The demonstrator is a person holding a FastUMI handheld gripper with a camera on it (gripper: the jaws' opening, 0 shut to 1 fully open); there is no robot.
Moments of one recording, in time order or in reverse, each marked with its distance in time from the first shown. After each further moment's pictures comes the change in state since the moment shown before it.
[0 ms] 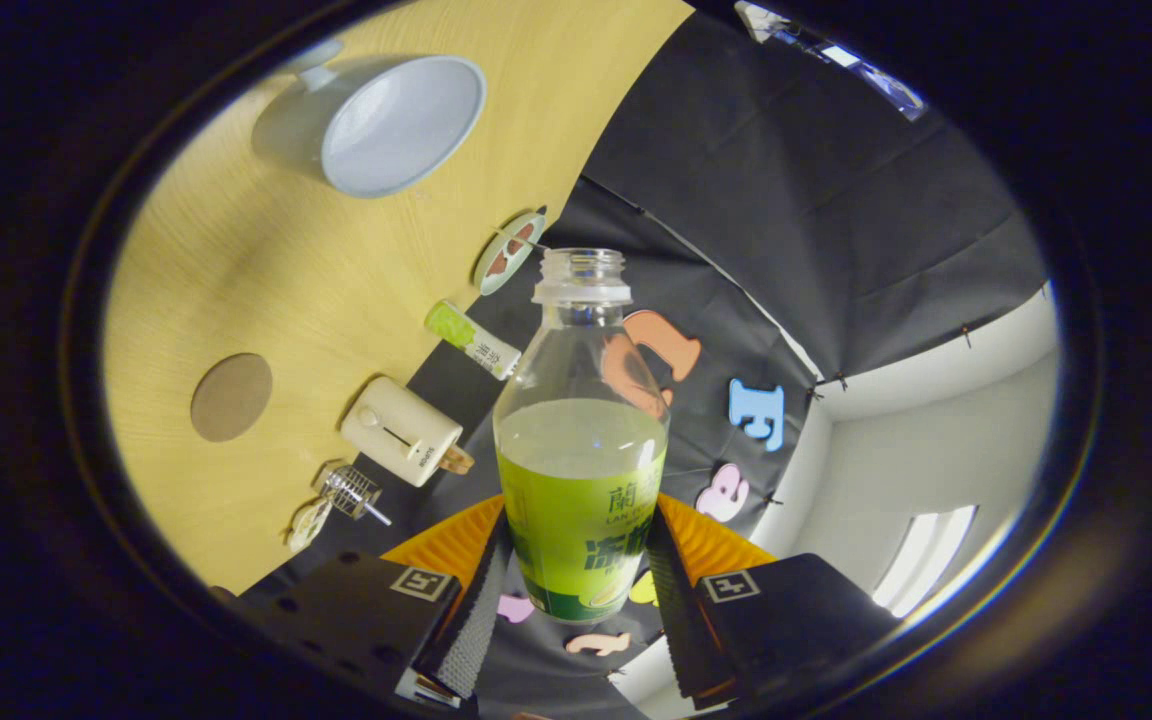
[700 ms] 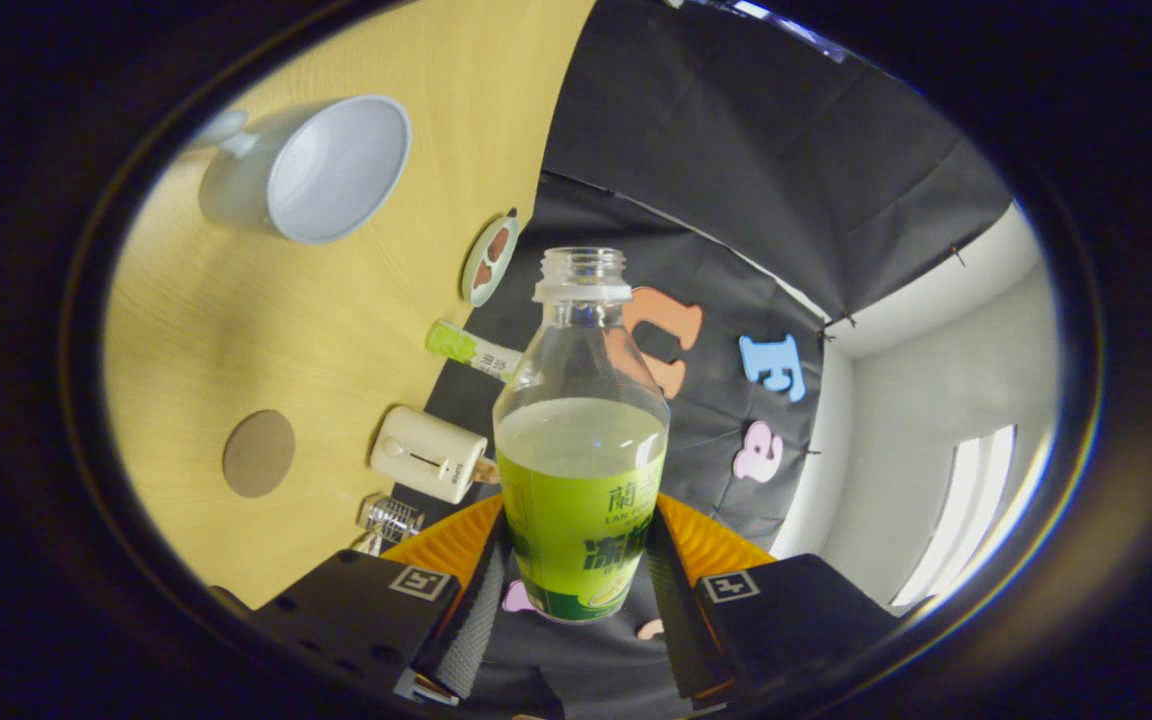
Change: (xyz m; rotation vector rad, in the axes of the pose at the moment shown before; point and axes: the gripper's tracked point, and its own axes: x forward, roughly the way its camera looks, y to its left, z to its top) arm -0.010 0.020 -0.011 0.267 0.052 0.089
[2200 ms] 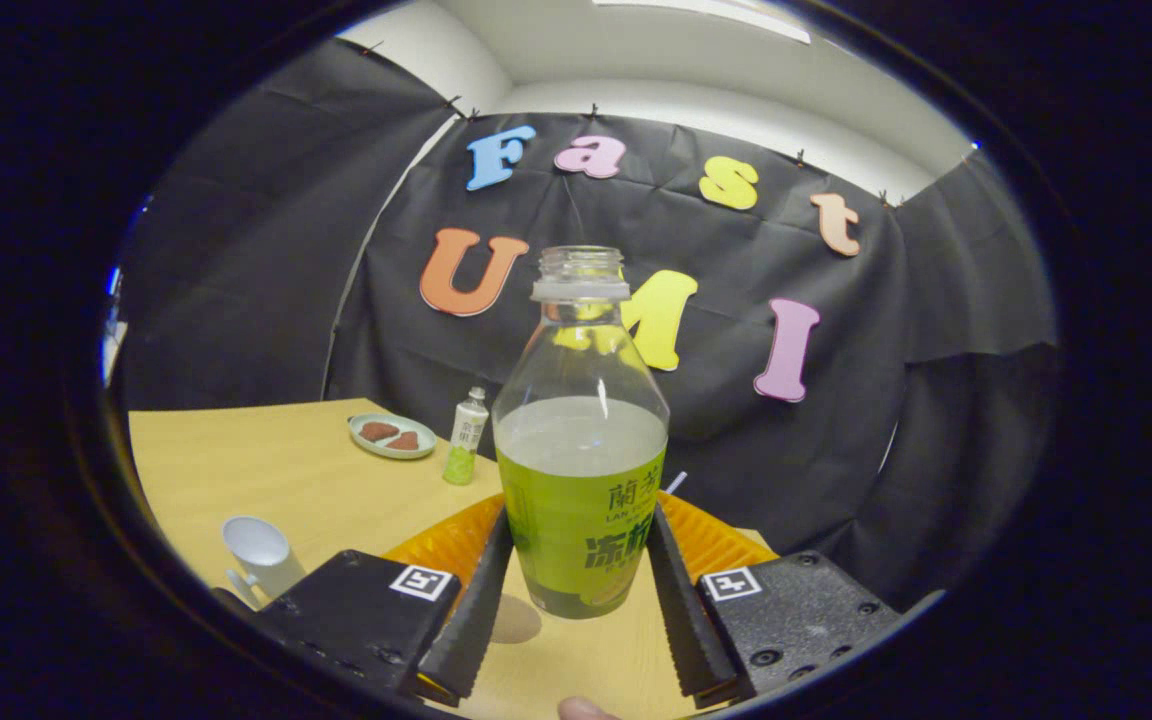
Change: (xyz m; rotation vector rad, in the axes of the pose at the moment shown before) arm -0.016 0.029 -0.103 1.612 0.186 0.302
